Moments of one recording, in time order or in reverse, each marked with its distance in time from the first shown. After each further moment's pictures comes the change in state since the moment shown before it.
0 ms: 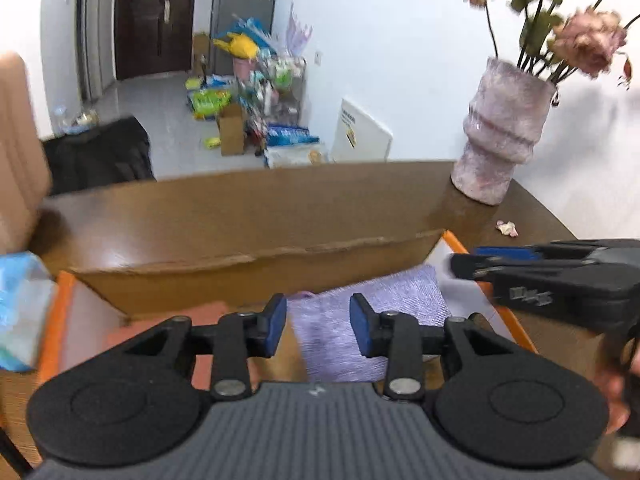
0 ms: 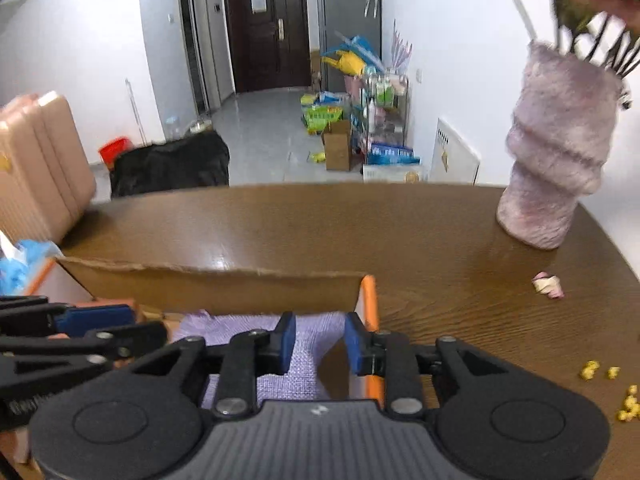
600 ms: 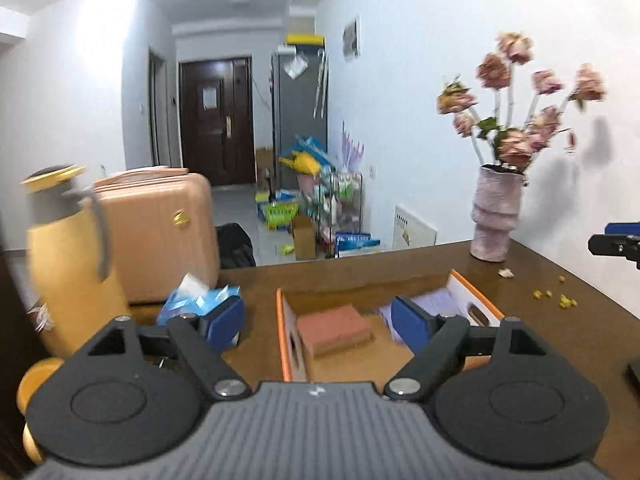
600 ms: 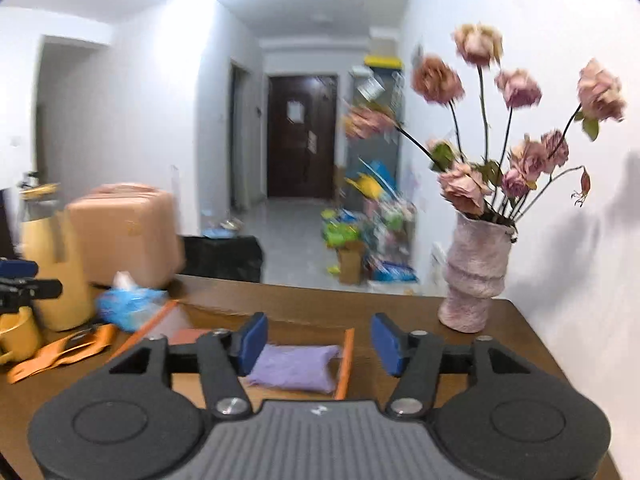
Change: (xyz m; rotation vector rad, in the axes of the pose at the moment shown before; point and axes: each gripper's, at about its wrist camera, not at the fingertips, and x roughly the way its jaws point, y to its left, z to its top) left arm -0.298 0.019 -0.131 0.042 -0.362 0.195; right arm -0.284 0.011 -0.088 -0.135 -0.372 0.050
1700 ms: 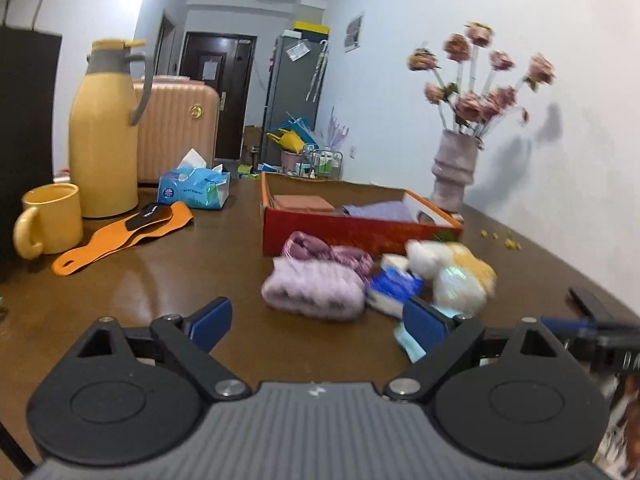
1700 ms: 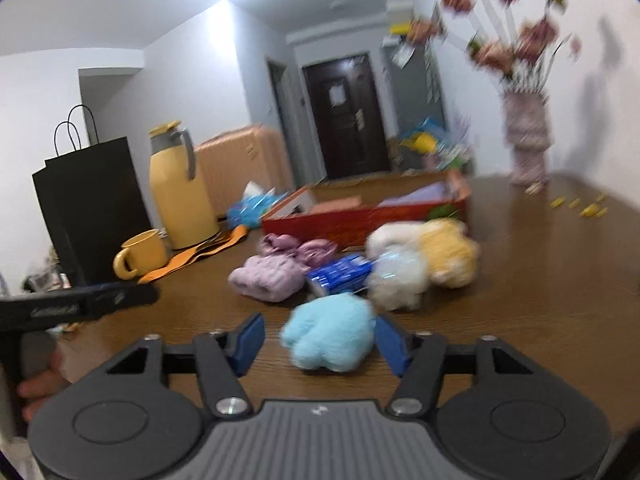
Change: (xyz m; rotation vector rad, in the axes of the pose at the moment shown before) left arm -0.087 0.008 -0.172 -0.164 0.030 -0.102; right arm -0.119 0.116 -0.217 0.200 0.075 0.225
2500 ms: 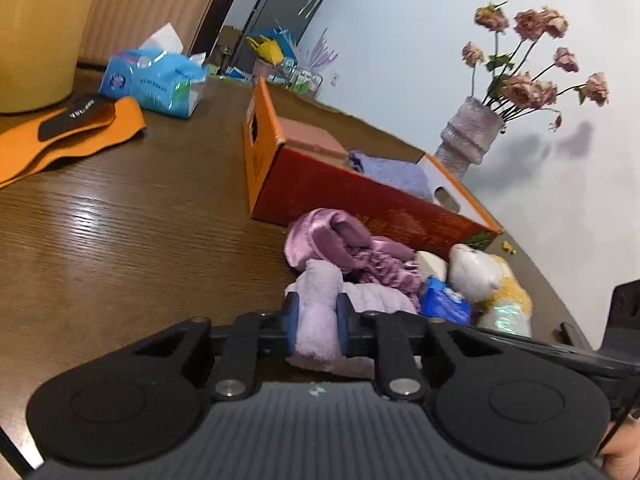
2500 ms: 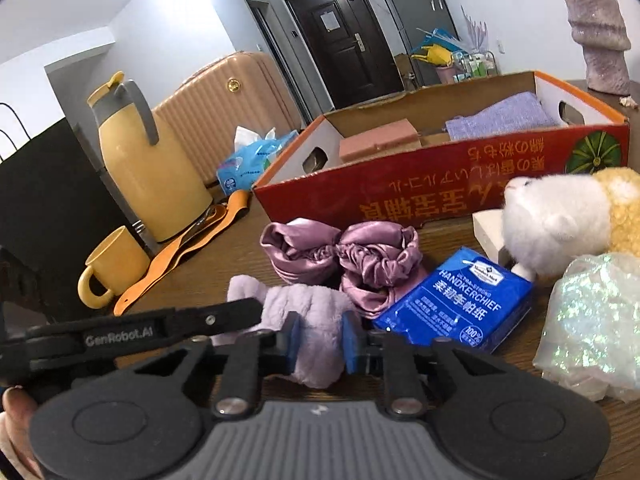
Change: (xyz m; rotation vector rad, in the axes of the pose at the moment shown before) left arm 0.148 0.076 0.022 -0.219 0.260 -0.203; right arm 0.216 0.021 0.045 0.144 0.203 0.064
